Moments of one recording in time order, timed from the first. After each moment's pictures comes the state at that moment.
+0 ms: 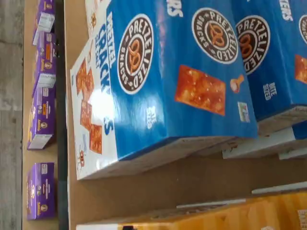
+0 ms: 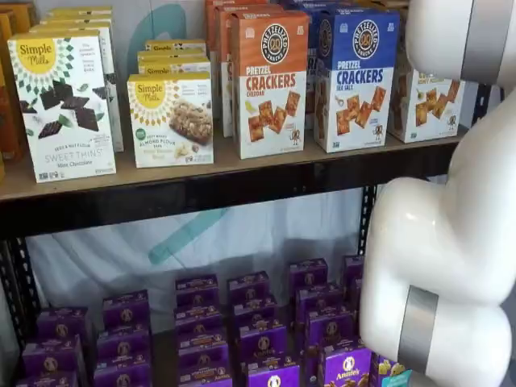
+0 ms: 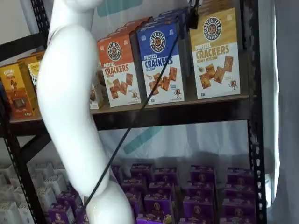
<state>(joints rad) -0.79 -0.17 -1.72 0.57 1.67 -2.17</state>
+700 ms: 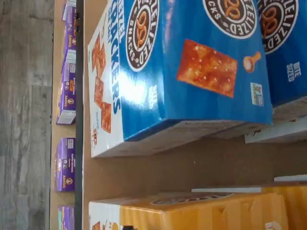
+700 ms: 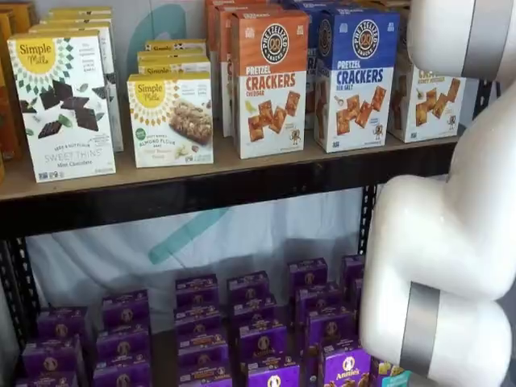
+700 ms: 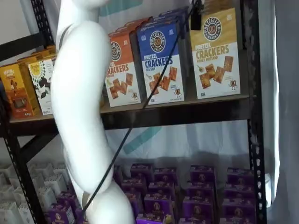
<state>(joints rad) -0.72 -0.08 -1.84 0.44 1.72 -2.13</state>
